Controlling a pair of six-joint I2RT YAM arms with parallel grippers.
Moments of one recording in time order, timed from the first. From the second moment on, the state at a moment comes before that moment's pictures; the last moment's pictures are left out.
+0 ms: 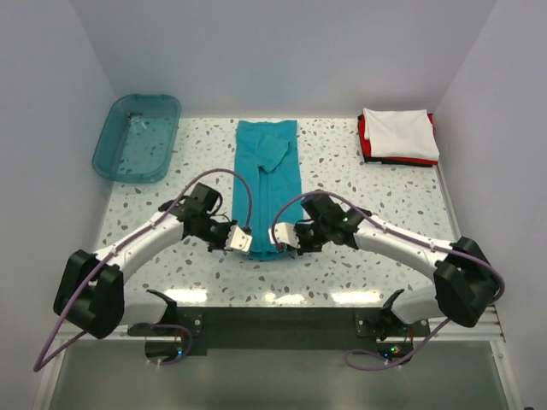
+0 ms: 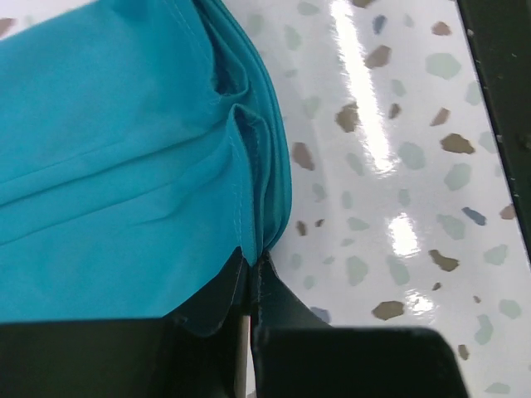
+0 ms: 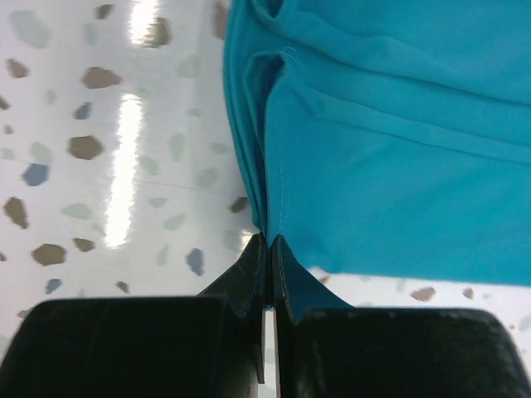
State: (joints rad) left arm -0.46 1.28 0.74 -0.69 0.73 1.31; right arm 0.80 1.37 0.84 -0.48 -0.41 -0.92
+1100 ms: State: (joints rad) left arm -0.18 2.24 1.88 -0.93 0.80 1.37; right arm 0.41 2.23 1.90 -0.76 -0.52 -1.20
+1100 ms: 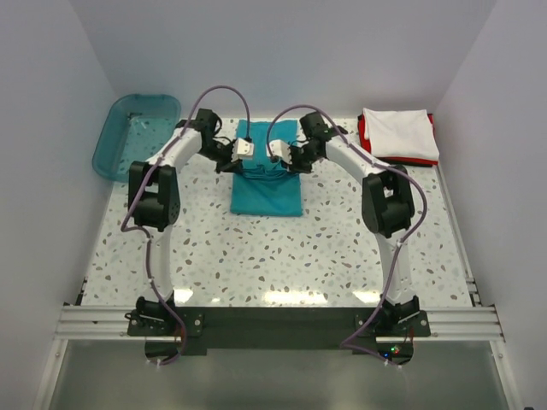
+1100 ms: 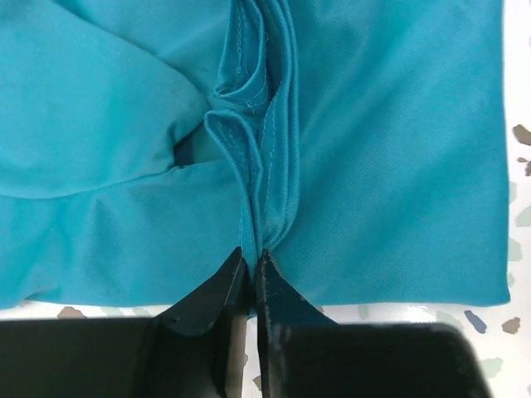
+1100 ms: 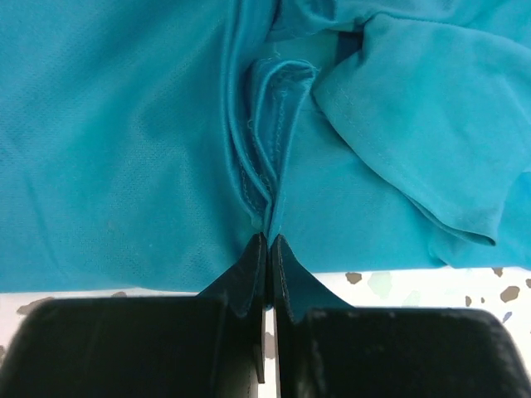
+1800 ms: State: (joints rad) left arm -0.03 1.98 1.52 -0.56 0.79 0.95; right arm 0.39 2.01 1.66 -0.65 -0.44 -1.07
